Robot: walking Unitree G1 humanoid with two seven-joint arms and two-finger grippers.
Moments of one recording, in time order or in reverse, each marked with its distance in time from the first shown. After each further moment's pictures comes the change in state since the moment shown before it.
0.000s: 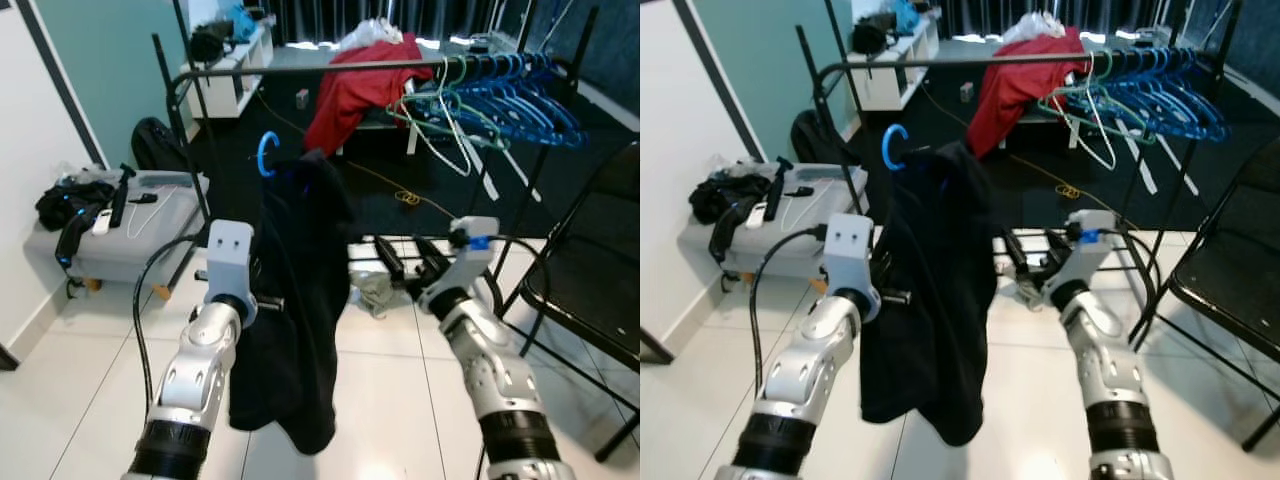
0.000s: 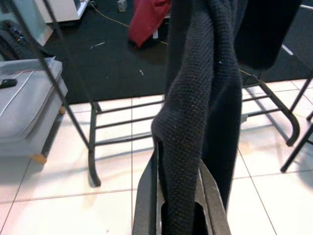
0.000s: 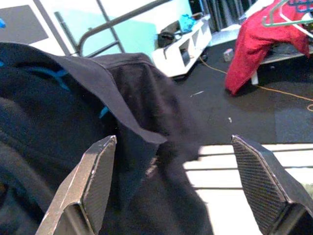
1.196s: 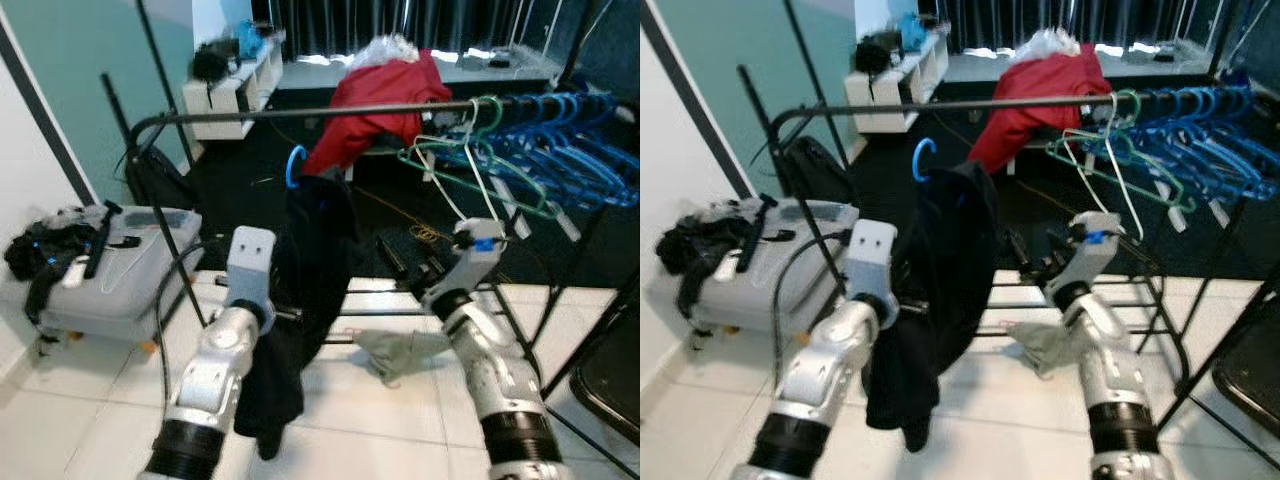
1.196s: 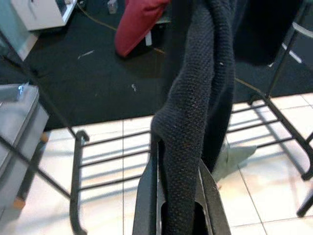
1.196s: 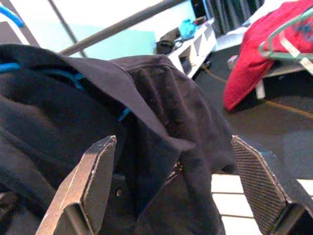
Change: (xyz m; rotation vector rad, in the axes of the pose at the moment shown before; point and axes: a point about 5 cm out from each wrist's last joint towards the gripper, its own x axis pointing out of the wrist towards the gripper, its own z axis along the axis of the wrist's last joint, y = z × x) left arm 0.005 -0.013 0.004 0.014 0.017 -0.040; right arm 0.000 0.000 0.001 0.020 -0.011 -0.007
